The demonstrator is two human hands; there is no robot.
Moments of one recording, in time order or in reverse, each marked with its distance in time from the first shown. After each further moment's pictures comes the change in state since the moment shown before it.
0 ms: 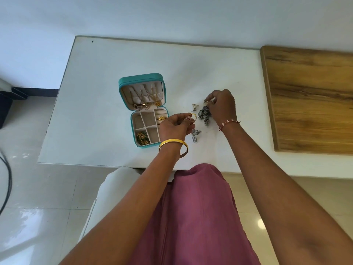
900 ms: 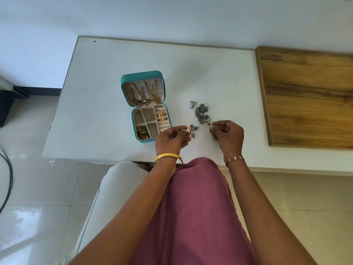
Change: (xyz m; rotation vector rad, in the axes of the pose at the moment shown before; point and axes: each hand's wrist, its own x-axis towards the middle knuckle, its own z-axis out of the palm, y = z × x) left_hand -0.033 -0.024 -0.018 -0.055 0.004 -0.047; right_hand -0.092 0.025 -0.007 0.598 0.105 0.321
